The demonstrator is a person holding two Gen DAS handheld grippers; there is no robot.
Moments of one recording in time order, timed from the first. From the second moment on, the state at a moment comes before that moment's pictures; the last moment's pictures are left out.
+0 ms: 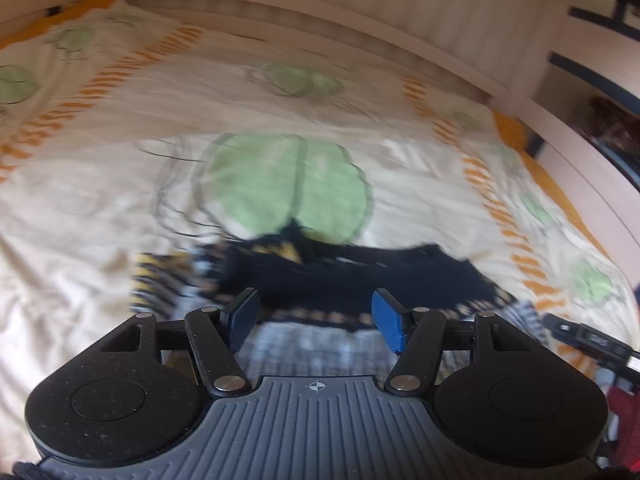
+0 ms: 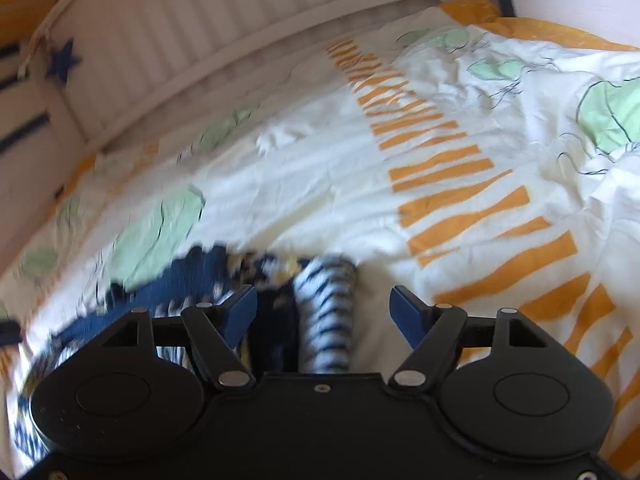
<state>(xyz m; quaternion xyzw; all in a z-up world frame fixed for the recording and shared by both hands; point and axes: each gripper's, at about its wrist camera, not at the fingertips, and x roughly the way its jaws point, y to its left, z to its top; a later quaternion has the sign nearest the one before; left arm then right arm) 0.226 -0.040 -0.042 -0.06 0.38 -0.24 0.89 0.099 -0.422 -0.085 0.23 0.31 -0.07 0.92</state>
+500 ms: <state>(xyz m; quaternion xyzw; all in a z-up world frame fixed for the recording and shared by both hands) 0.230 -0.169 -0.088 0.04 0.43 -0.26 0.87 0.072 -0.442 -0.099 0.31 0.31 -0.07 0.90</state>
